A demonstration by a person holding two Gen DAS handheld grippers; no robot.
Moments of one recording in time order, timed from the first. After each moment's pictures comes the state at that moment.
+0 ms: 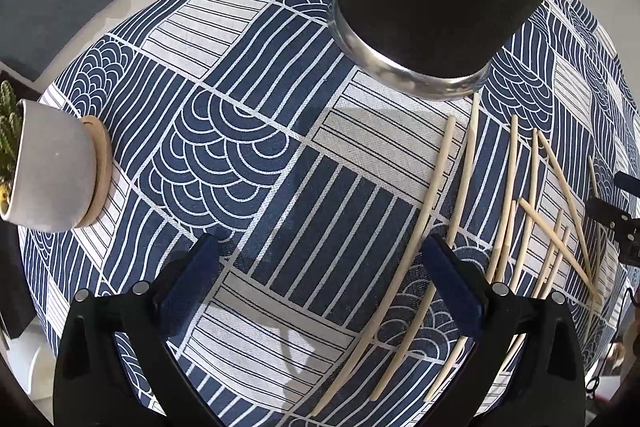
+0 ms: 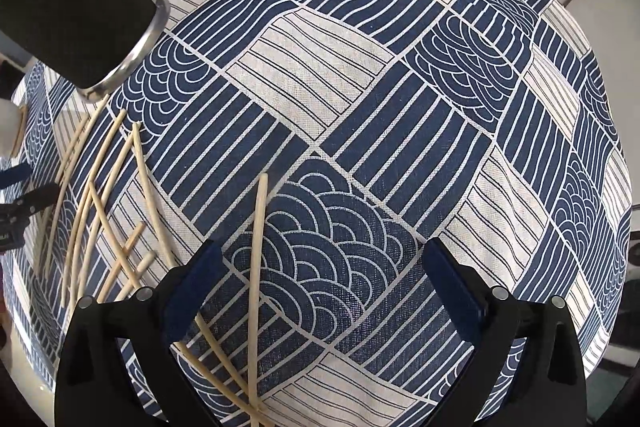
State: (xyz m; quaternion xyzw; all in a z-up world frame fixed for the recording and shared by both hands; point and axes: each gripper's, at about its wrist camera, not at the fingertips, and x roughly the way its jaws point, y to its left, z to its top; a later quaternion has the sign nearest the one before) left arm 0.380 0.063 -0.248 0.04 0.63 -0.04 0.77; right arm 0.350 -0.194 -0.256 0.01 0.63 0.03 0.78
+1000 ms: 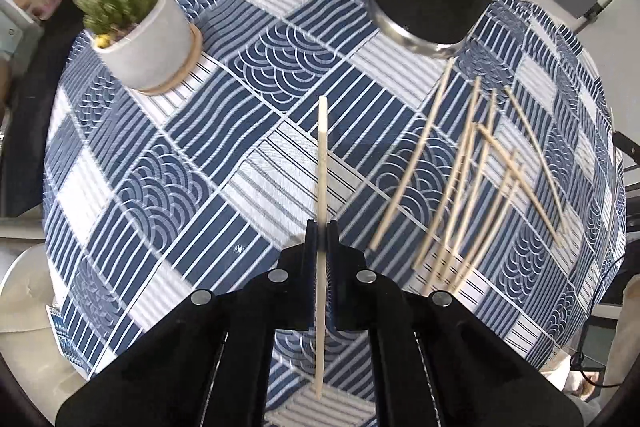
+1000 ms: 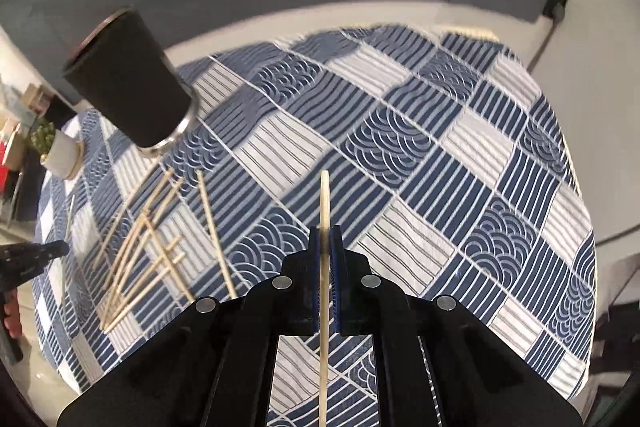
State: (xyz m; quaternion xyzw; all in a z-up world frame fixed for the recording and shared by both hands) left arm 0.259 0.091 -0.192 -0.03 0.62 0.00 0.78; right arm 0.322 -0.256 -0.167 0.04 0.52 0.08 0.85
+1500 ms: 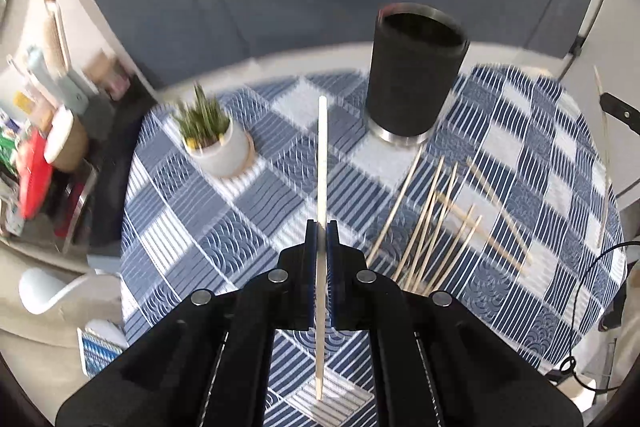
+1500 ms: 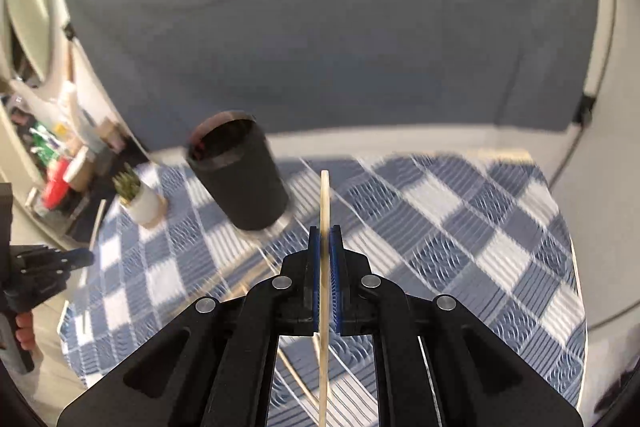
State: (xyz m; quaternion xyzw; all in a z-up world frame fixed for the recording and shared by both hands) left arm 0.248 0.081 -0.061 0.01 0.51 0.04 0.86; right arm 0.301 -0.210 -0.043 0.04 0.38 0.17 0.91
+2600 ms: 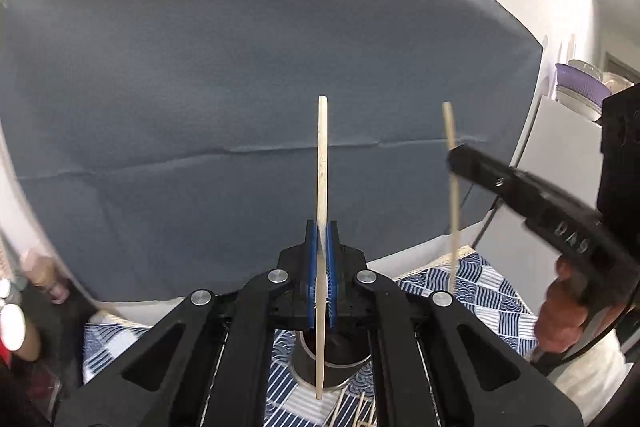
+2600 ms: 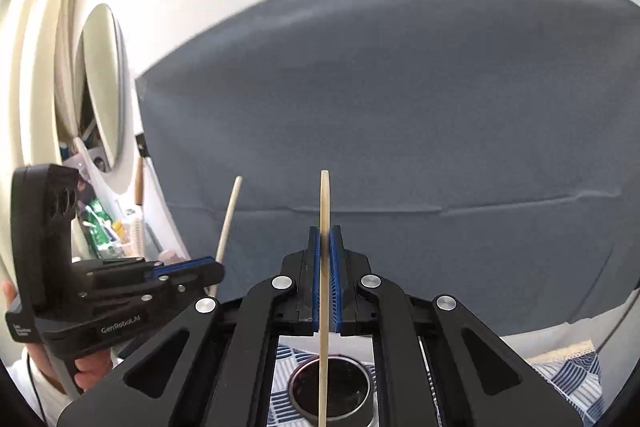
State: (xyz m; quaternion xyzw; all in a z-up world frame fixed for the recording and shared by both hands) left arm 0.383 0.079 0.078 -0.04 0.26 -0.11 0.96; right arm 0.393 -0.111 0.097 0.06 0.15 0.27 0.95
